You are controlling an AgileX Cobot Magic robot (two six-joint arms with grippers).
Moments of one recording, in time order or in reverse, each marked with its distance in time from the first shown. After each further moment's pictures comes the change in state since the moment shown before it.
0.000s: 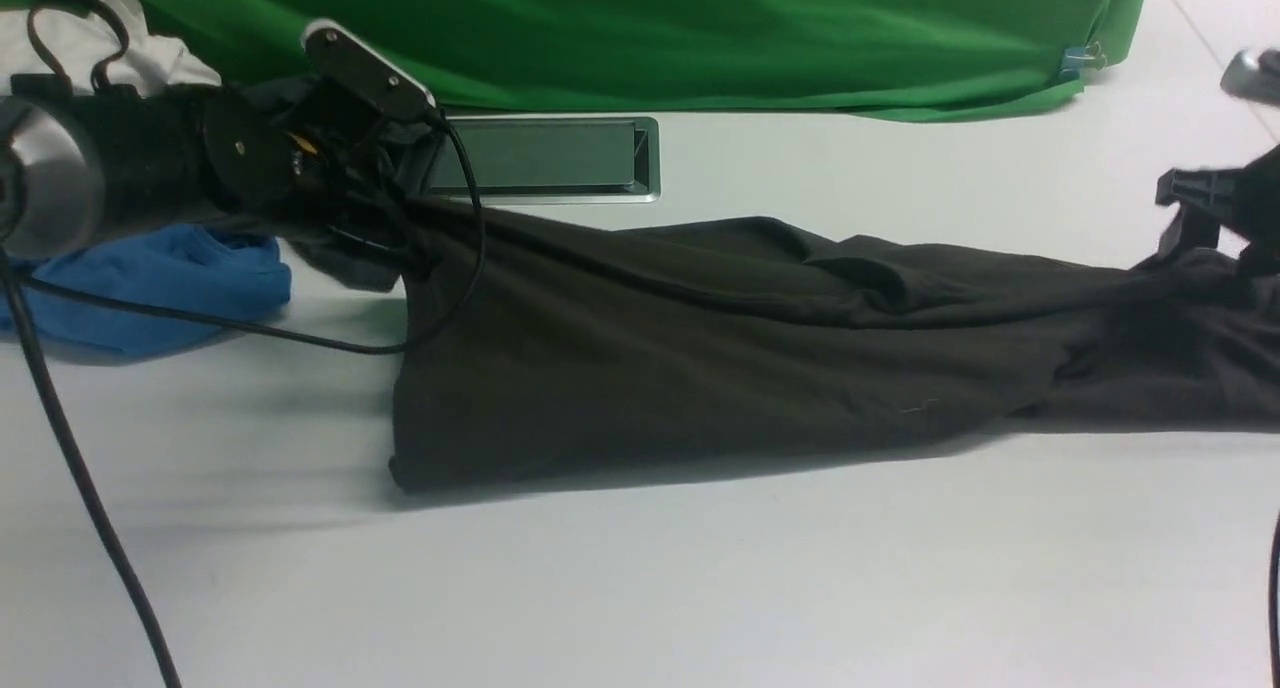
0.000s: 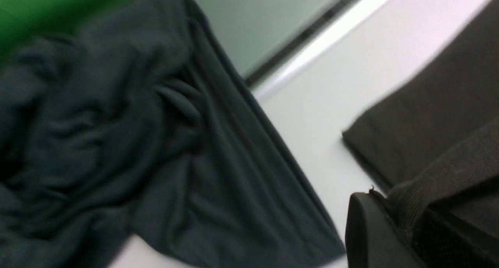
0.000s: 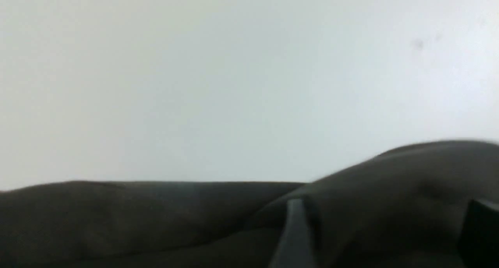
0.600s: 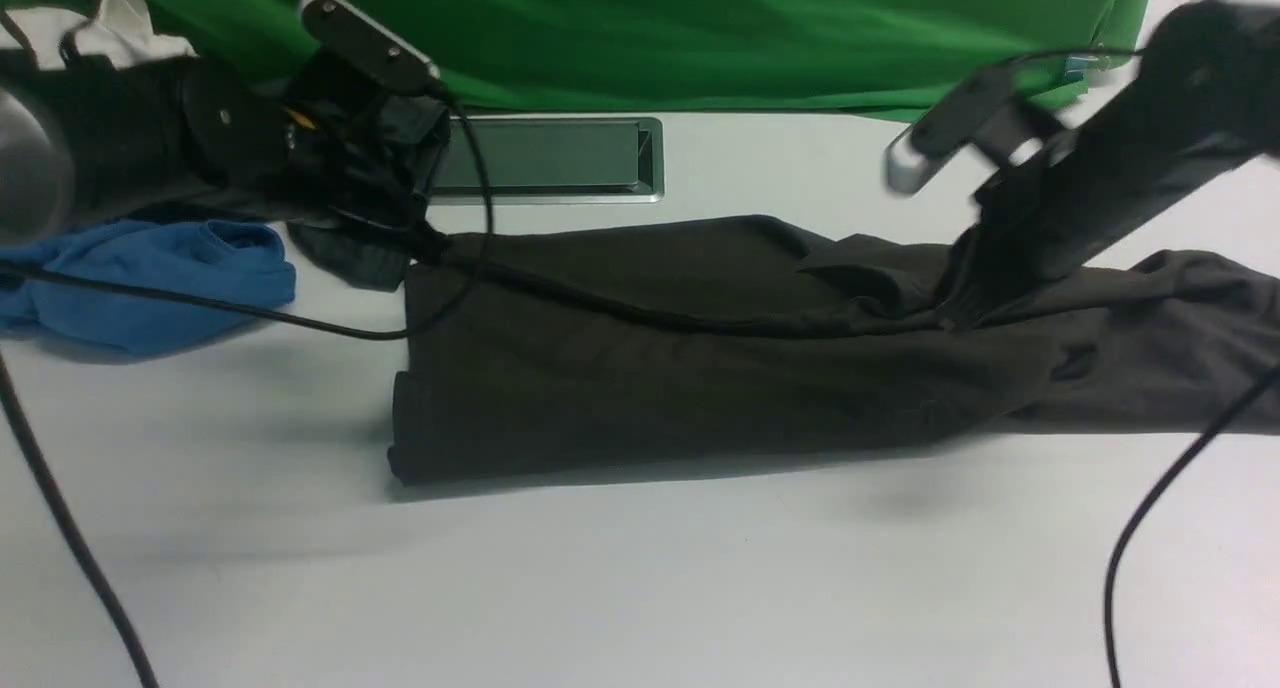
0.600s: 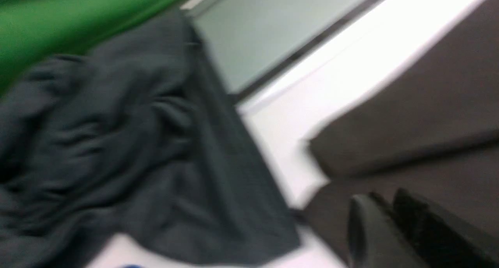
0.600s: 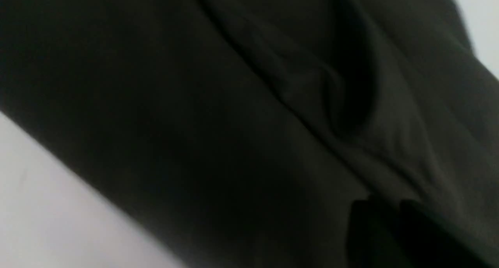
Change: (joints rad) right arm 0.437 -0.104 0.105 -0.002 0.041 -0.680; left arm -0.059 -0.100 -0.001 -0.070 0.167 0.001
